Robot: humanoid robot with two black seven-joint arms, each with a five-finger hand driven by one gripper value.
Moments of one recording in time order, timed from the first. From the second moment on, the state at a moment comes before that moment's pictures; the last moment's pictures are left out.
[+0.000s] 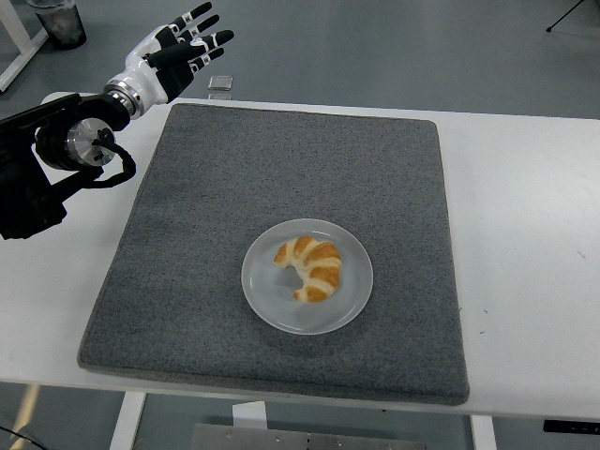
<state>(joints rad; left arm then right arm) -1.06 0.45 -0.31 -0.79 -0.31 -0.08 -0.26 0.02 0.00 -0.10 0.14 0.06 0.03 -0.02</state>
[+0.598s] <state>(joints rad) -0.92 0.37 -0.56 -0.72 -0.33 -0.01 -0.27 0.01 0.00 -0.11 0.14 0.06 0.03 -0.02</state>
